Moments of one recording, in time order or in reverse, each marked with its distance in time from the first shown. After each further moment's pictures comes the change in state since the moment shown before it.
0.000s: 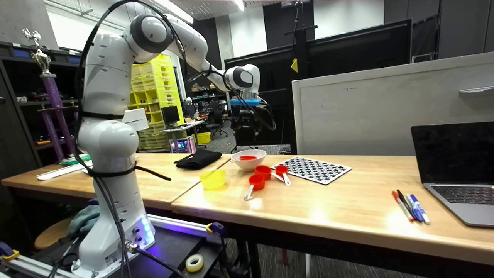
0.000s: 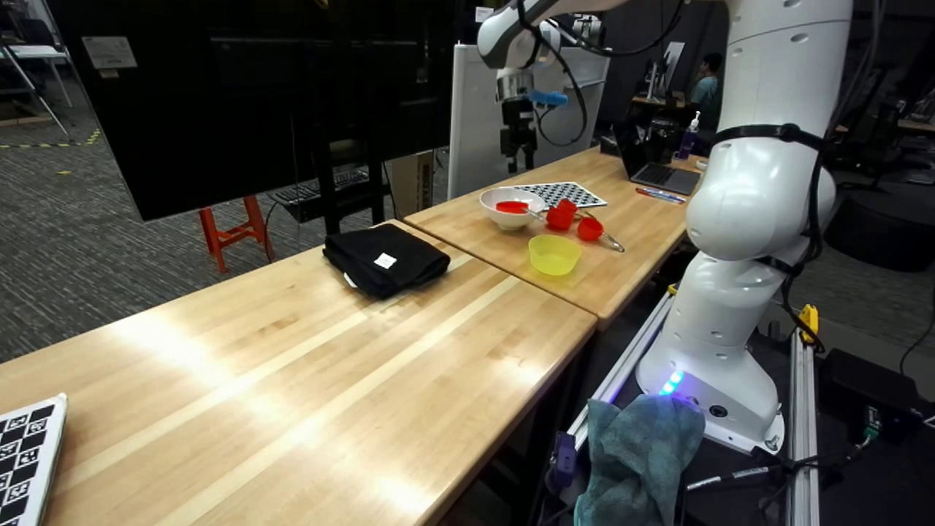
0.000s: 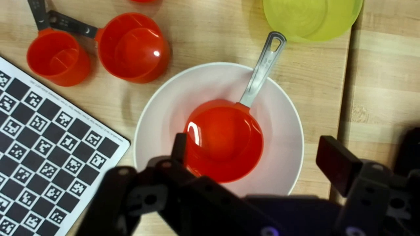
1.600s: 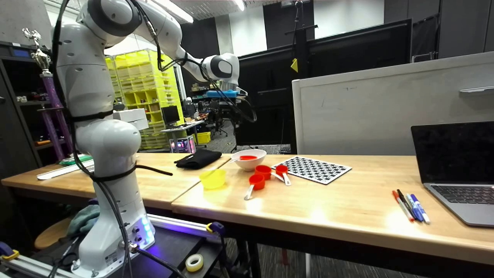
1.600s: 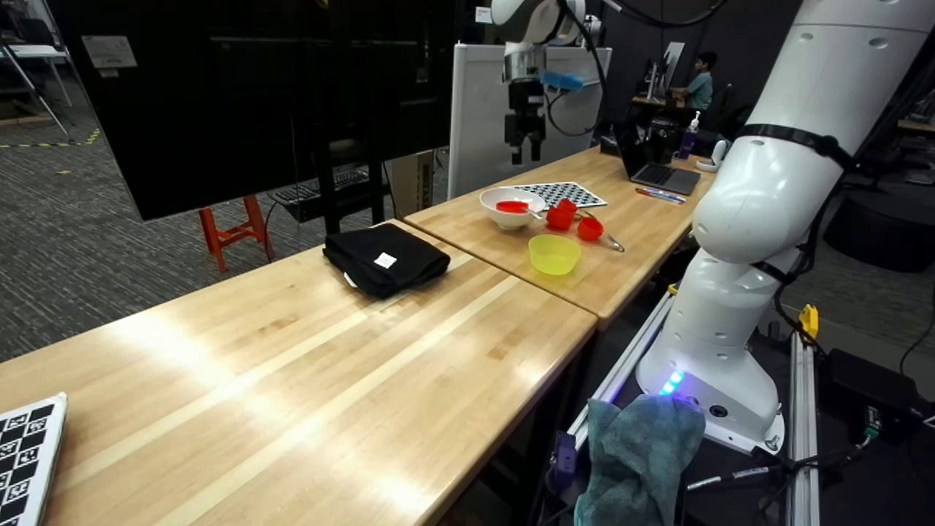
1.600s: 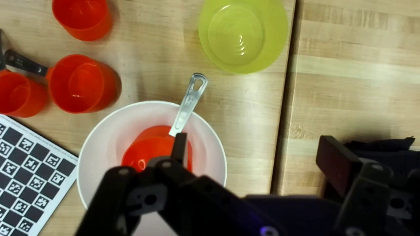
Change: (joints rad) arm 0.088 -0.311 0.002 -0.289 -0.001 0.038 0.107
